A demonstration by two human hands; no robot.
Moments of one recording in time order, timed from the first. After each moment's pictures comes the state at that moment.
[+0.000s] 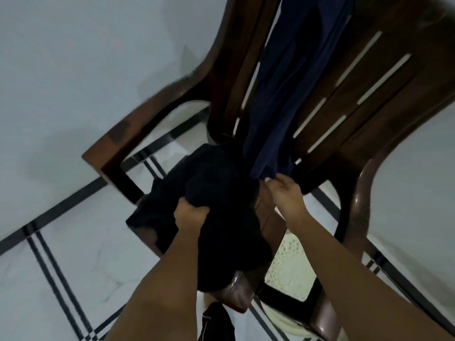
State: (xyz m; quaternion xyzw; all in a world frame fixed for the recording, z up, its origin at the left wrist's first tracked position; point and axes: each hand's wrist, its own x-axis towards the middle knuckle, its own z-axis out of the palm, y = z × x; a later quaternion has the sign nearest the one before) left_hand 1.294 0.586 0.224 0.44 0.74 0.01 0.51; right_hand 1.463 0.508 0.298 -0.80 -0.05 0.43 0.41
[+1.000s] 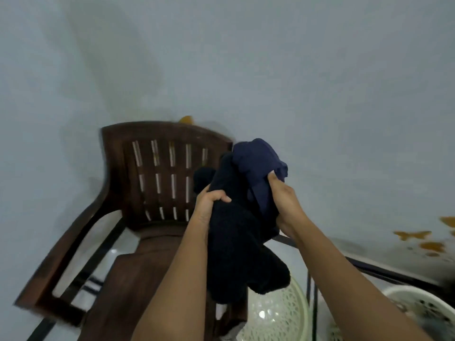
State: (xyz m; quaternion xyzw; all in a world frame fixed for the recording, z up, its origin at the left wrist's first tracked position) left_hand 1.480 0.502 0.487 0.45 0.30 0.07 0.84; right_hand 1.546 0.360 0.531 -0.72 0.07 0.28 0.63
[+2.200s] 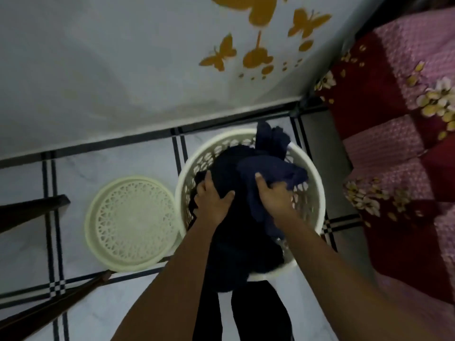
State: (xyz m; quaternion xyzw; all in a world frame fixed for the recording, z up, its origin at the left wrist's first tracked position) left_hand 1.579 -0.143 0.196 0.82 0.24 -0.31 0.42; right_hand 1.589 -0.274 0.235 -0.78 0.40 0.27 0.39
